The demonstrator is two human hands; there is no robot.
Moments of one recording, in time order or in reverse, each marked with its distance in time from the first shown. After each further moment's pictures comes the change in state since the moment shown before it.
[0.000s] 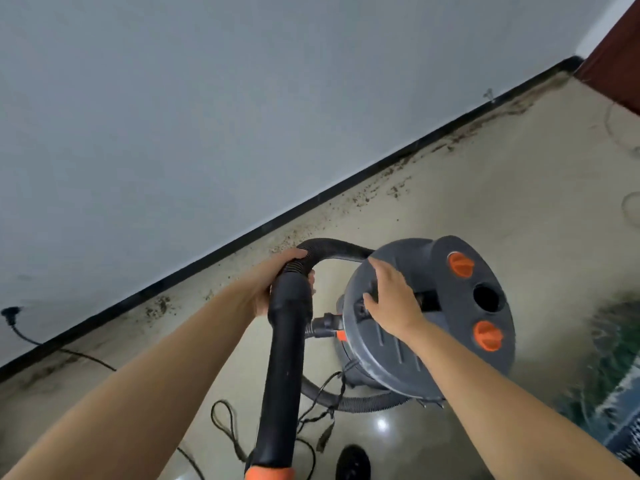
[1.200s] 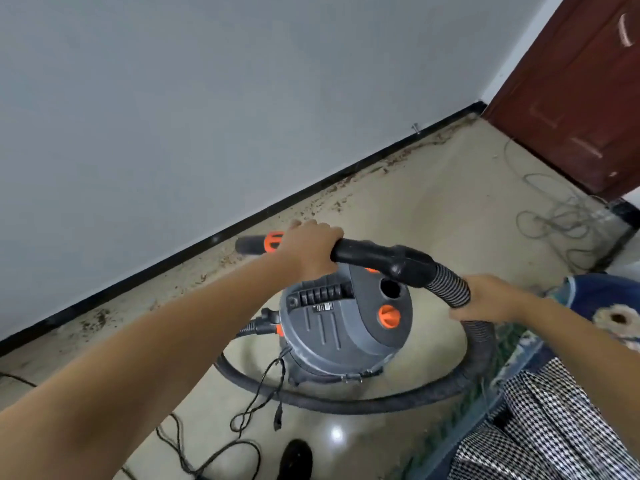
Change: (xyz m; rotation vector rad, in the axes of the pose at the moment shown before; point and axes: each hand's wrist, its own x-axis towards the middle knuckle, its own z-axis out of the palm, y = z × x) left_hand -0.059 -0.004 0.185 1.886 0.191 0.854; right_hand -0.139 0.125 -0.235 -0.147 -0.295 0.257
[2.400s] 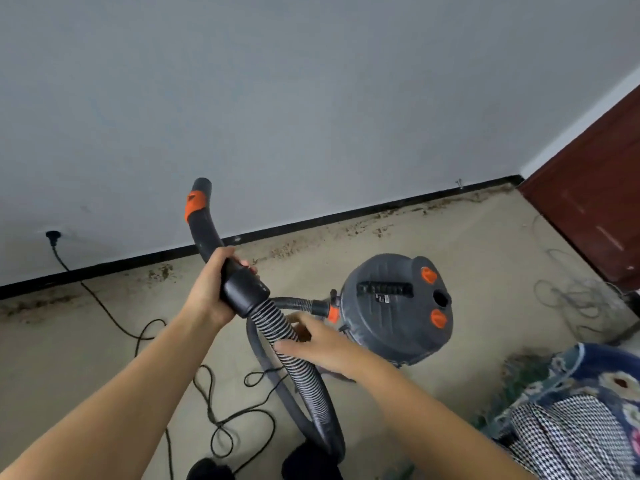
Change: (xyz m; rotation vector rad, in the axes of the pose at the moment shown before) left_hand -0.316 -0.153 0.016 -2.381 0.620 -0.819; right_hand -0.109 -0.369 0.199 0.495 -0.399 -0.403
